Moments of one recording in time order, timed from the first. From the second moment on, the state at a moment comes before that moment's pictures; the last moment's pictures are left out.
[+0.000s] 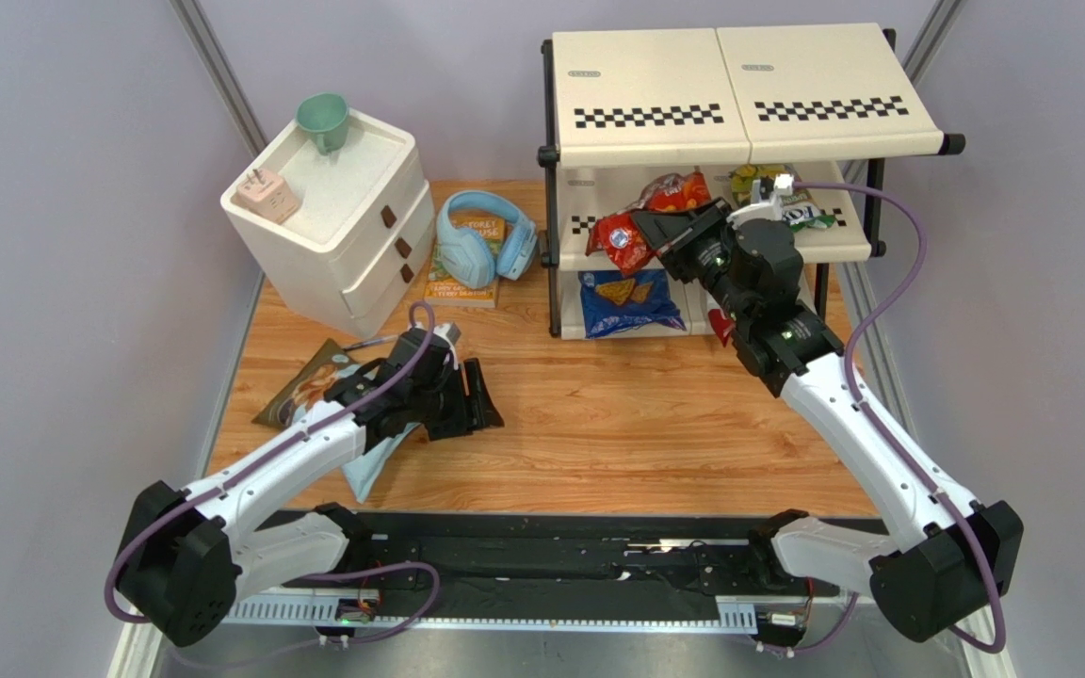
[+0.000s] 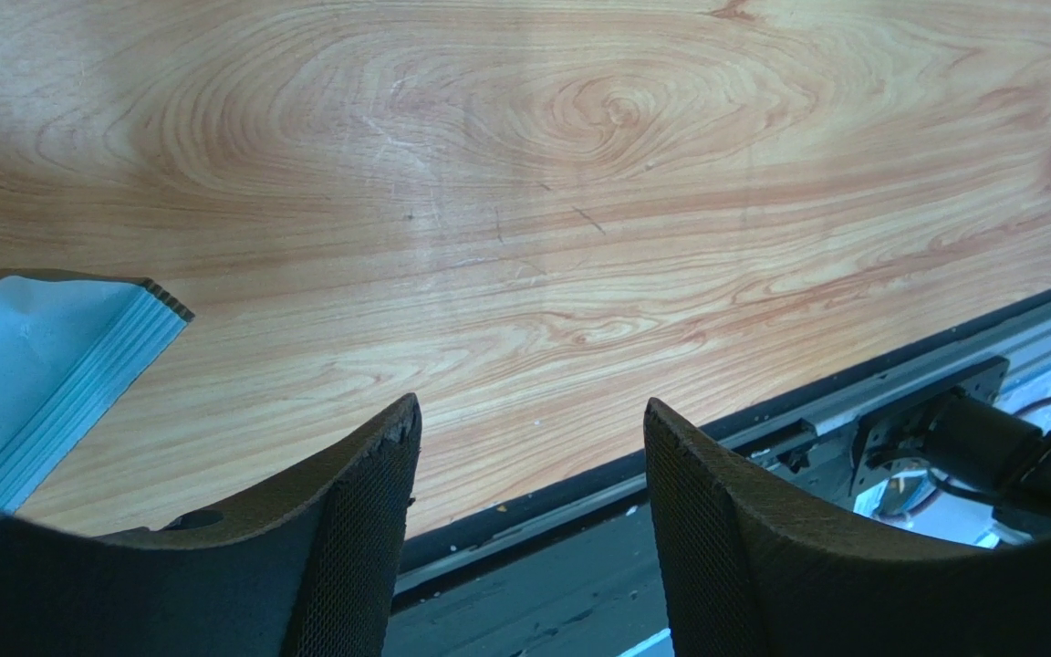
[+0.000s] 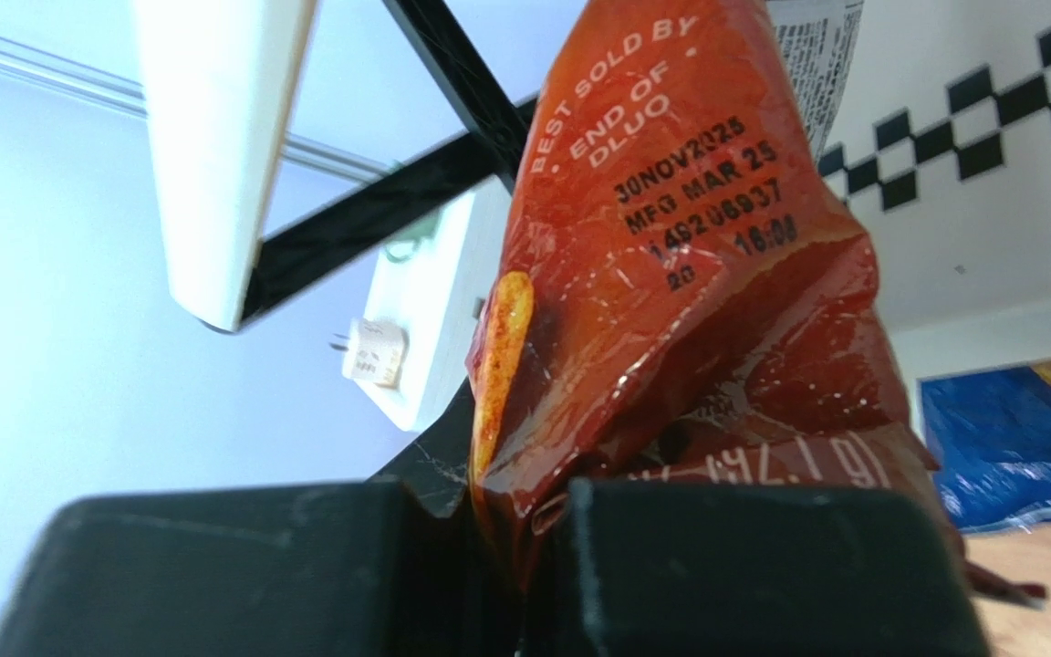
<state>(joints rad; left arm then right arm) -0.59 1.08 0.65 -0.48 0.17 -0.76 0.44 1.16 1.11 -0.03 0.03 1.10</state>
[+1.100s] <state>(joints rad) -0.54 1.21 0.66 -0.44 0.23 -0.72 0.49 1.40 1.06 0.00 0.37 1.43</state>
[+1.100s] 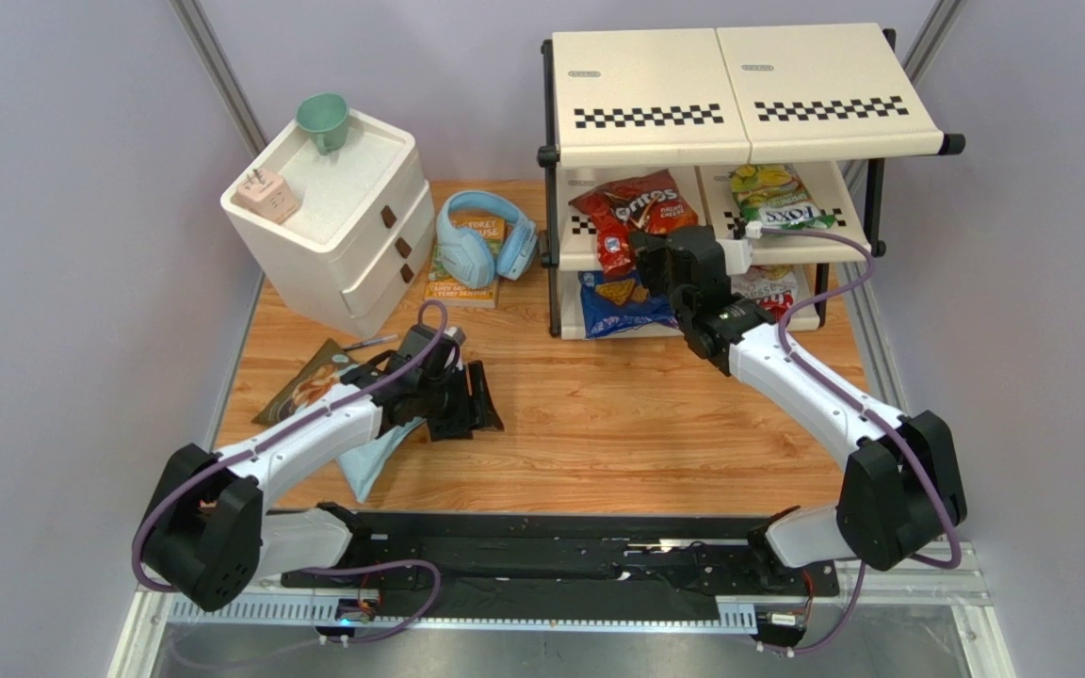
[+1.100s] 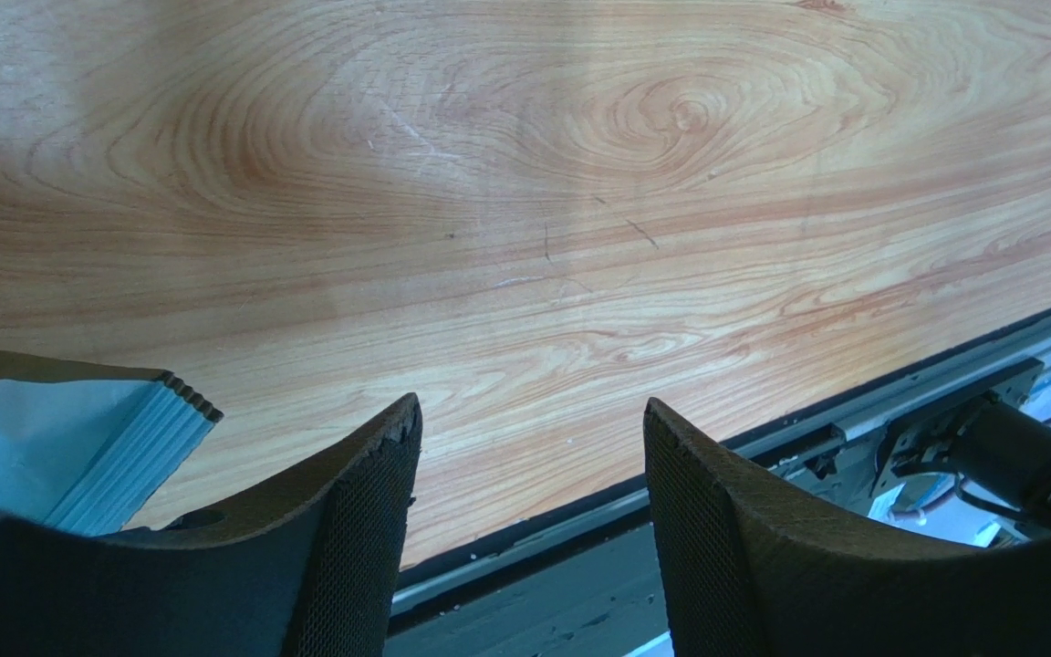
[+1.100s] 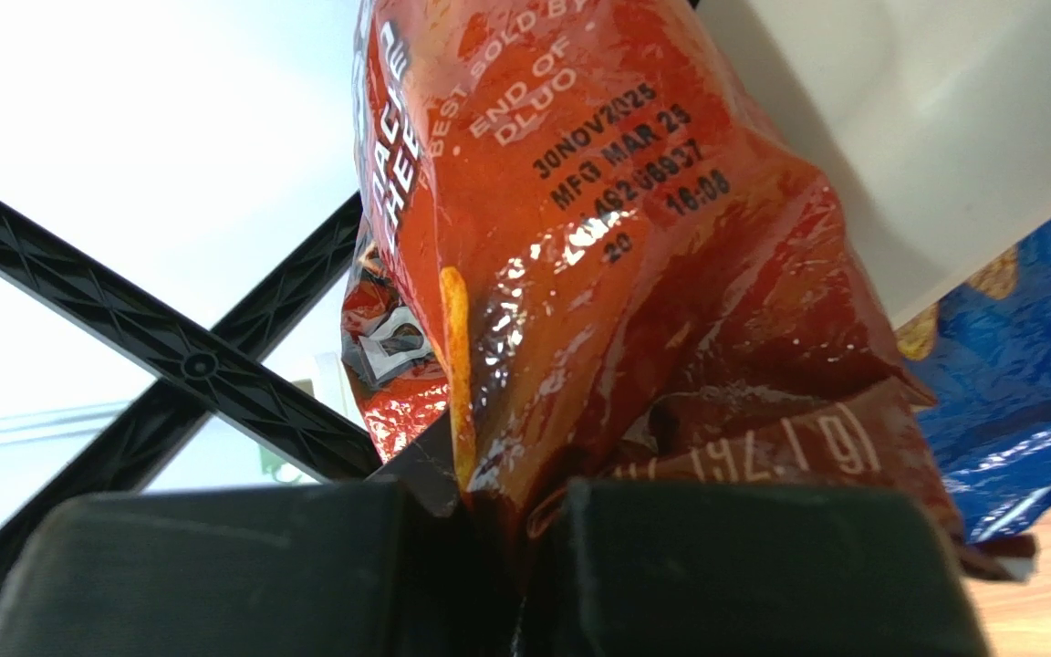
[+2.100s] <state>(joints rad) -0.51 1.29 0.68 -0.45 0.26 -0.70 0.43 1.60 1.21 0.13 0.29 1.74</state>
